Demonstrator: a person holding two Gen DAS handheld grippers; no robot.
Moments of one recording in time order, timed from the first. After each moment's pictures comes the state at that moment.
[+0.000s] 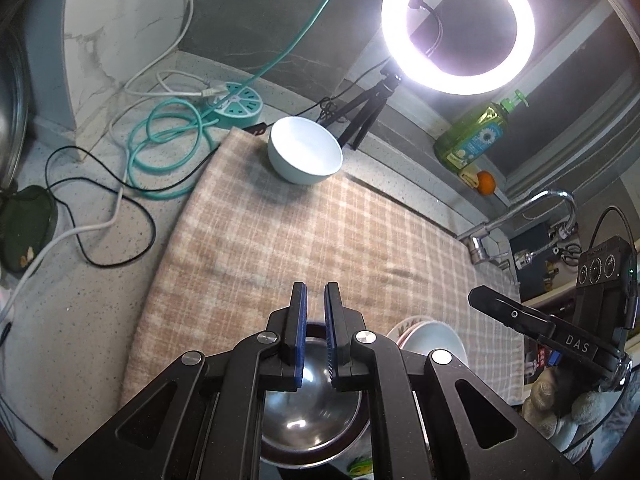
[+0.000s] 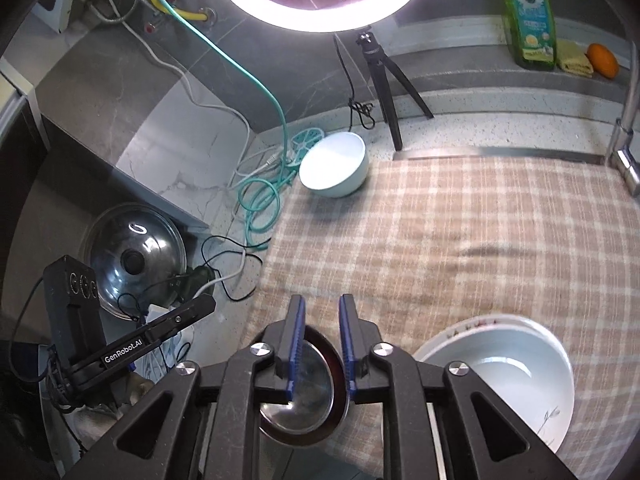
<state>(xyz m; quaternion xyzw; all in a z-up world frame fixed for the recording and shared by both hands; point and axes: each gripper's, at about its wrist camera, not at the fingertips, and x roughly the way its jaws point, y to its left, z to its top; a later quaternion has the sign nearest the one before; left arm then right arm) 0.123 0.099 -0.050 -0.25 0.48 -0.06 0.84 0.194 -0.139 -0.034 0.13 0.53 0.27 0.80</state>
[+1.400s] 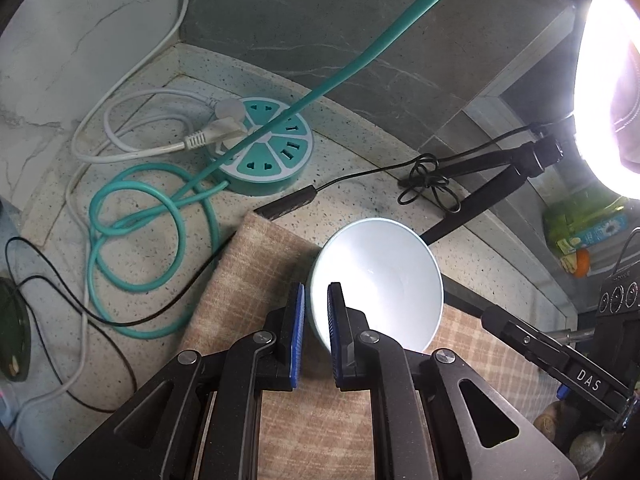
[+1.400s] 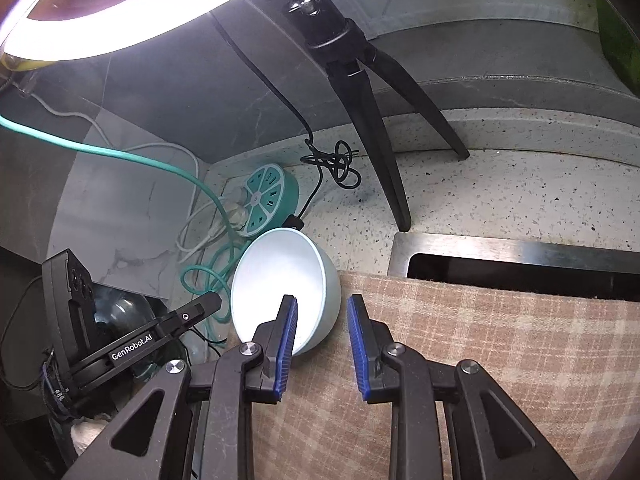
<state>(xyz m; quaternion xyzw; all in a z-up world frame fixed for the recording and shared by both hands) 0.334 0.117 -0.124 -0.24 0.54 0.05 0.80 0.420 -0.095 -0.137 0.16 0.58 0.27 0.75</state>
